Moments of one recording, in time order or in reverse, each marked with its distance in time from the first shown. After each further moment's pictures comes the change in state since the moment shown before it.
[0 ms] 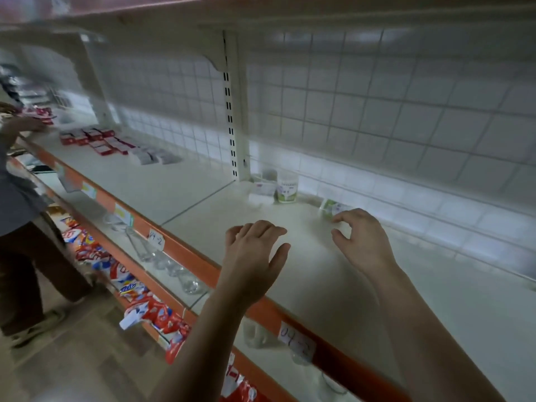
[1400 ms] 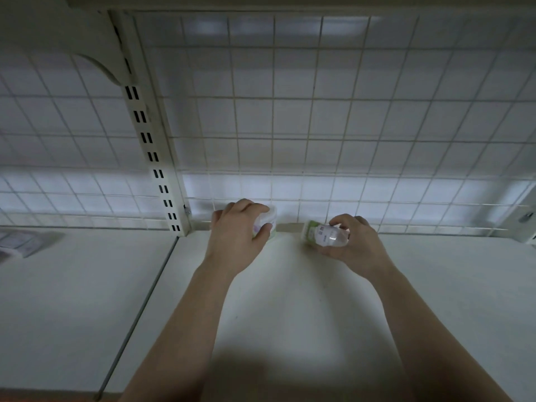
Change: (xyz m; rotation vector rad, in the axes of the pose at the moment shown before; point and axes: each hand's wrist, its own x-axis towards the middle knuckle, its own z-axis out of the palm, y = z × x) left_hand 0.203 -0.126 0.077 -0.308 -0.169 0.384; right_hand 0.063 -0.016 0.062 0.068 0.214 0.517
